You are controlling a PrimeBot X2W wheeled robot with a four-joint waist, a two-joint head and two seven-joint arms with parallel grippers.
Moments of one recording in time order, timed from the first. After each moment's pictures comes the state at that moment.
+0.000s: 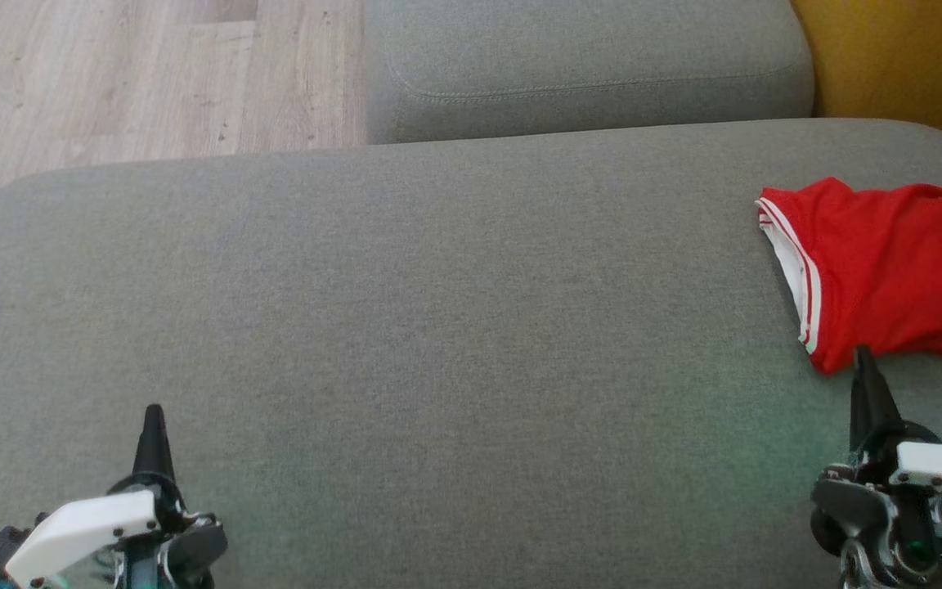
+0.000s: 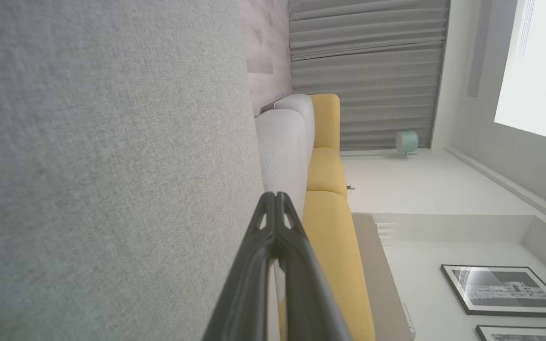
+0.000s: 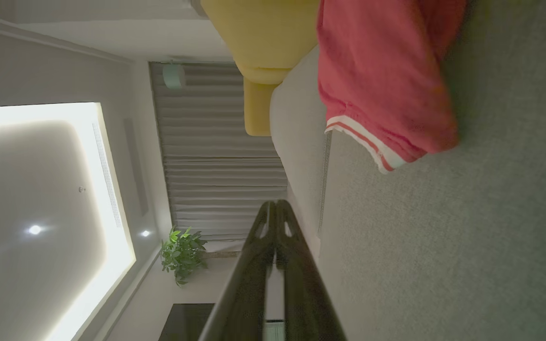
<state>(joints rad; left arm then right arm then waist) -0.04 0.07 0.04 0.27 -1.59 -0.11 0.09 -0.05 -0.05 -0.10 0.27 1.58 0.13 0.08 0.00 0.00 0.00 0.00</state>
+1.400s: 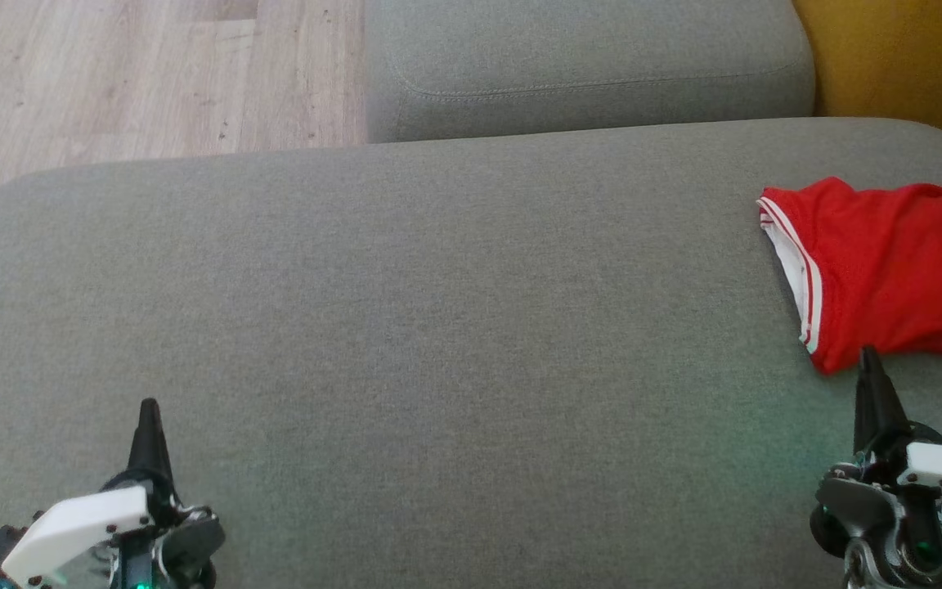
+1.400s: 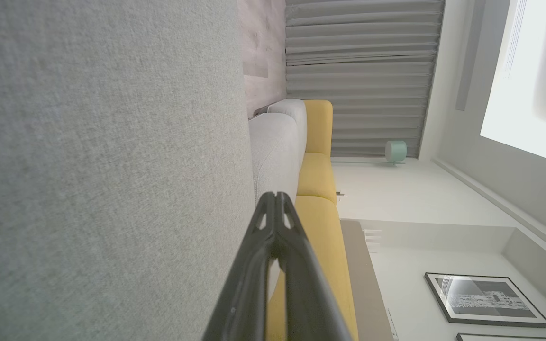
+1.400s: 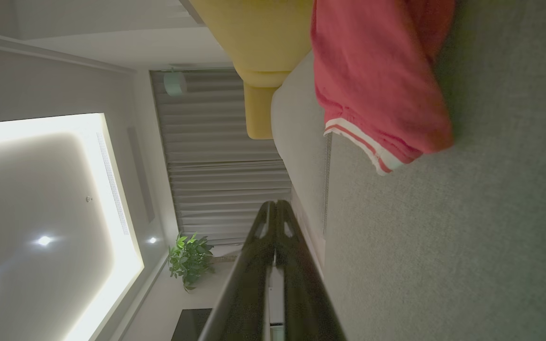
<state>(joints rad) -0.06 0.05 0.07 0.27 -1.61 -0.12 0.10 -0.05 -0.05 -0.11 0.28 1.63 0.13 0.09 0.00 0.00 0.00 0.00</state>
